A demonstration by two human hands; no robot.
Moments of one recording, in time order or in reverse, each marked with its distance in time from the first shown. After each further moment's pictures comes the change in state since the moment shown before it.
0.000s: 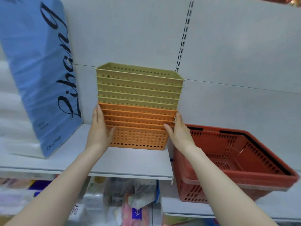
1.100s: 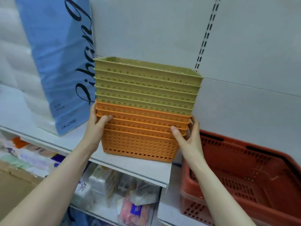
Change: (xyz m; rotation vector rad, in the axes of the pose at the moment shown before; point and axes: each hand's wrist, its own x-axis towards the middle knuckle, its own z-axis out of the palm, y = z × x) left_hand -0.030 0.032 -0.007 -0.618 0.173 -0.262; right_hand -0.006 0.032 -0.009 0.706 -0.069 -0.029
